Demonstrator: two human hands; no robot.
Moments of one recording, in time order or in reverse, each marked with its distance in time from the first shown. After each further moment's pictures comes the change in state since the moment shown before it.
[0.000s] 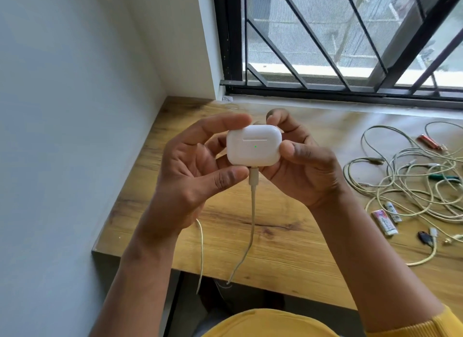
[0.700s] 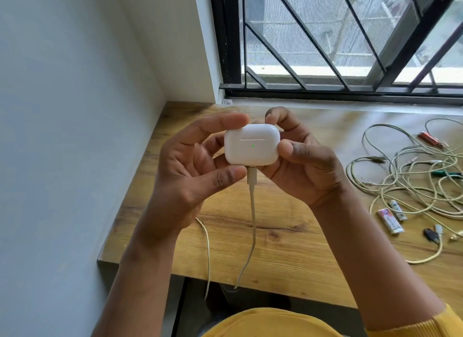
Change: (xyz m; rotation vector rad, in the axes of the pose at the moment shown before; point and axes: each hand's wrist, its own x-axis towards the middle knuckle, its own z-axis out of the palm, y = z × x) left_hand 0.006 0.009 -0.013 0.030 -0.007 -0.005; right_hand 0.010 -0.001 0.014 -0.034 0.048 -0.002
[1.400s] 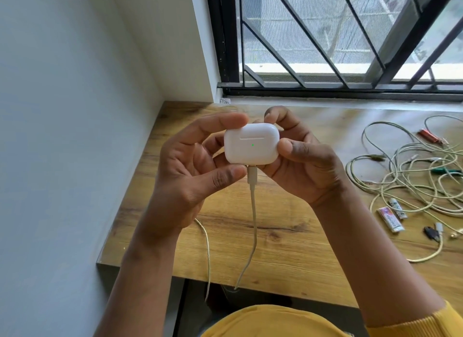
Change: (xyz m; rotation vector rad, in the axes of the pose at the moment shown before) left_hand 0.006 -0.005 -0.004 0.008 -0.006 -0.022; right_hand 0.002 0.000 -0.009 -0.052 0.045 0.002
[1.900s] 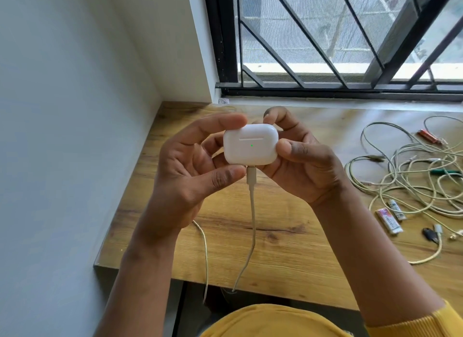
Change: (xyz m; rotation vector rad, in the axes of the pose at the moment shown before) left_hand 0.005 -0.005 0.001 -0.008 0.004 -0.002; right_hand 0.001 -0.003 -0.007 0.010 -0.009 0.010
